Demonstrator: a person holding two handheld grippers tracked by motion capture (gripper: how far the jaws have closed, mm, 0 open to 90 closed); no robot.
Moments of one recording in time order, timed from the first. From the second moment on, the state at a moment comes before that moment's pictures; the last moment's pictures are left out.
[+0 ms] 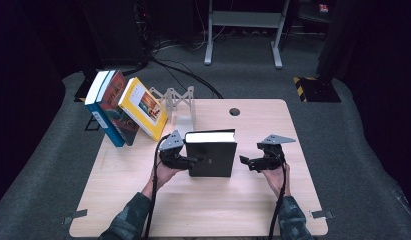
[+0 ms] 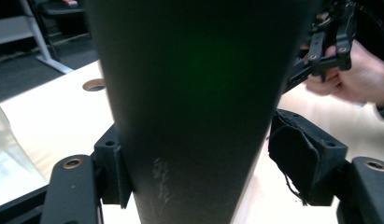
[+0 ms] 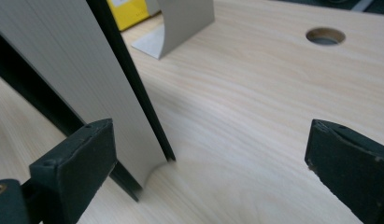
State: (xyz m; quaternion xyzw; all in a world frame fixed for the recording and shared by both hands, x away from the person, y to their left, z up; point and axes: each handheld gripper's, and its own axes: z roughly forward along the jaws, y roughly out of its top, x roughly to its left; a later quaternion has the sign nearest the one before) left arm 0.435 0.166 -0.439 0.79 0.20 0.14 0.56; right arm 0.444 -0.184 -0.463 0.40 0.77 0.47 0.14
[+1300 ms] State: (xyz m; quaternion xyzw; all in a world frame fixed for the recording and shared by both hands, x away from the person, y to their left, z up) left arm 0.432 0.168 -0.389 0.80 0.28 0.16 0.51; right arm 0.437 -0.240 -0.528 0.52 0.76 0.34 0.20
